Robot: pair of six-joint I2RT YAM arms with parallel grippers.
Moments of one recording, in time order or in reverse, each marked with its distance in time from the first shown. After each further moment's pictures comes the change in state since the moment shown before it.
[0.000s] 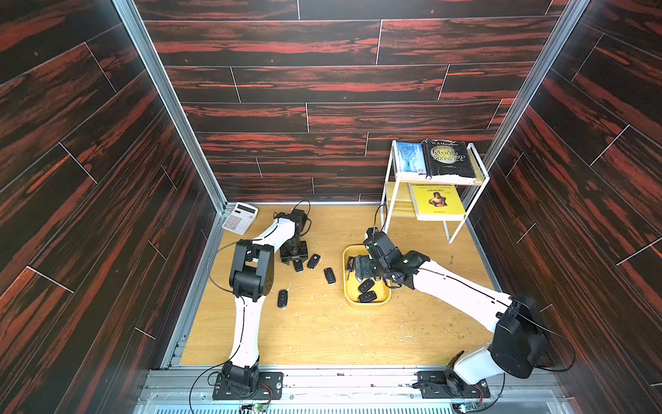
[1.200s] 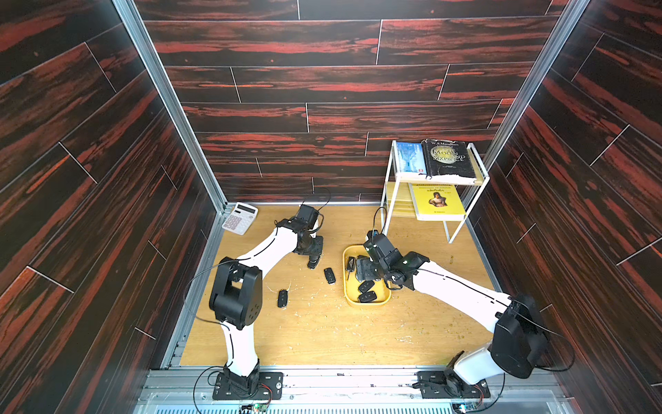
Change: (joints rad) left arm -0.129 -0.377 -0.290 0.378 0.096 0.202; right arm 0.000 0.000 -0.013 -0.032 0.008 -0.008
